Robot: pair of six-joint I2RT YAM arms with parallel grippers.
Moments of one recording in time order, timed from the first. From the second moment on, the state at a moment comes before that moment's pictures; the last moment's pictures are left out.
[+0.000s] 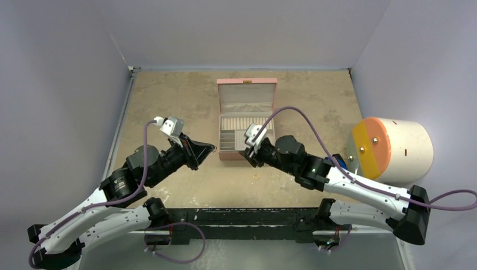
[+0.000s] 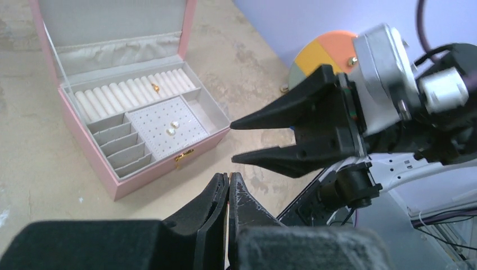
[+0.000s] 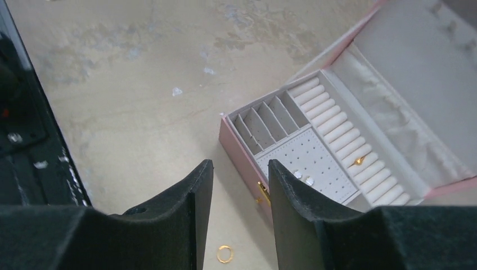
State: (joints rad) left arm -0.98 0.60 0.86 -0.41 -0.19 -0.52; right arm 1.10 1.00 0.79 -0.07 0.14 -0.21
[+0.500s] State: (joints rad) left arm -0.98 0.46 0.62 0.00 -0.17 -0.49; right arm 0.86 1.01 0.67 0.38 -0.42 0.40
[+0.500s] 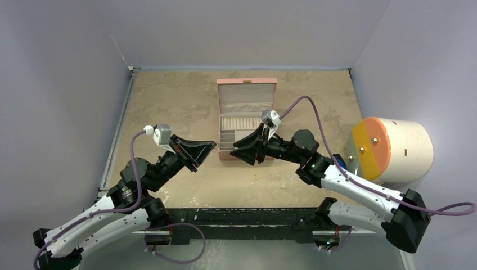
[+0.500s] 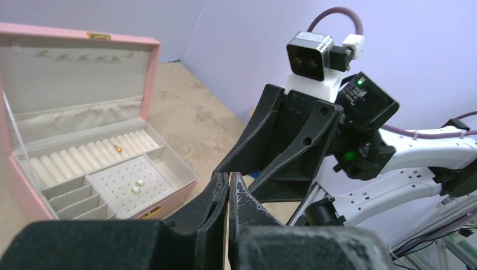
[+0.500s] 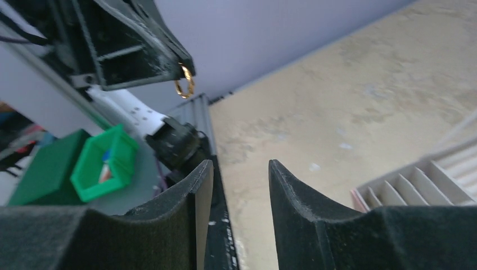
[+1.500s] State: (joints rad) left arm -0.98 0.51 0.49 0.45 -0.04 -0.65; right arm 0.83 1.21 0.63 1.12 -0.55 0.92
